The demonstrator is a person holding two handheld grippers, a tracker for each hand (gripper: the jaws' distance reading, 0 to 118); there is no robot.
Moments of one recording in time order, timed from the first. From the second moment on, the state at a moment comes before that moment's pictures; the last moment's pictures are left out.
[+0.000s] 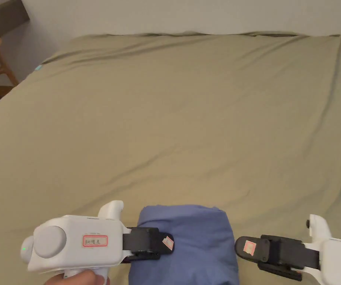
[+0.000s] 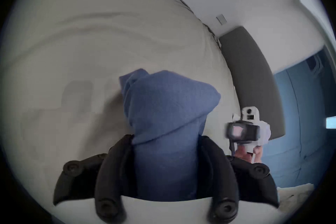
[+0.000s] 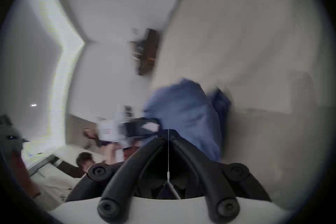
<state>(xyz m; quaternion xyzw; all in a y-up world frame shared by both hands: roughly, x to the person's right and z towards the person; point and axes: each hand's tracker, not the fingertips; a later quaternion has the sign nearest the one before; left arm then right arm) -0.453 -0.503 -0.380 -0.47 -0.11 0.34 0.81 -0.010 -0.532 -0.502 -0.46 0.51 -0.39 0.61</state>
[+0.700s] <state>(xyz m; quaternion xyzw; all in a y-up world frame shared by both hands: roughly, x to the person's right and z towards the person) -0.727 -0.512 -0.309 -0.58 0.16 0.27 0.75 0.109 -0.497 -0.437 -0.41 0.39 -0.41 0.71</state>
